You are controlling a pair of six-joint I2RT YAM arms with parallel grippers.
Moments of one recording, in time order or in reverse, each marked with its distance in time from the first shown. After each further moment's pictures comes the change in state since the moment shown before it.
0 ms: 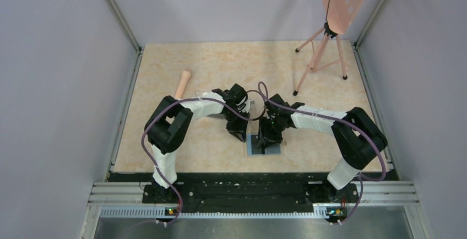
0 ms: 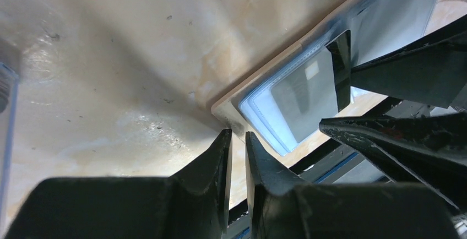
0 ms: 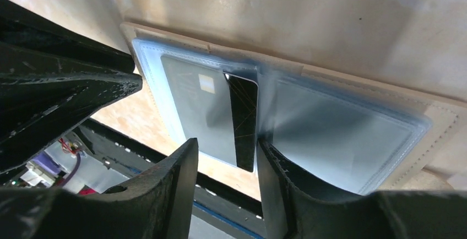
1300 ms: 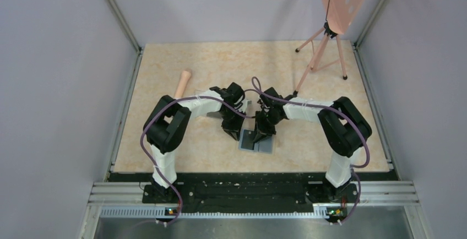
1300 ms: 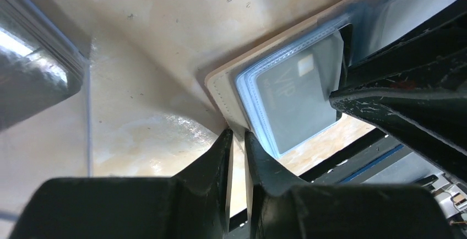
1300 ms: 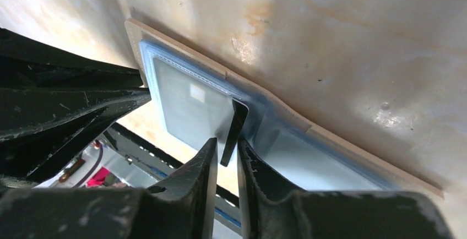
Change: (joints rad) left arm 0.027 0.001 0.024 -0.085 -0.081 0.104; right arm -0.025 0.176 0.159 -0.009 -0.107 -0.047
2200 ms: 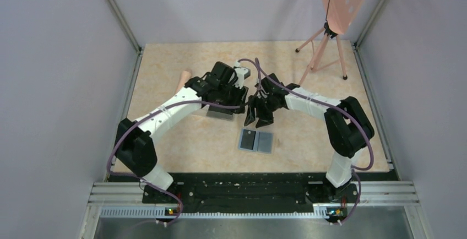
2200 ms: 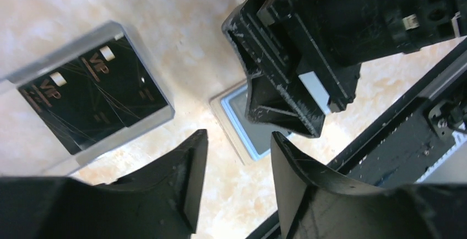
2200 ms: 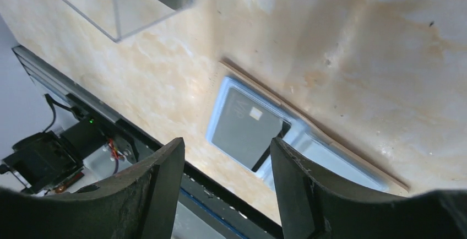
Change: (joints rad) left arm 0.006 -0.334 0.075 0.063 -0.122 0.094; right arm -0.034 -0.014 0.145 -0.039 0.016 -0.062
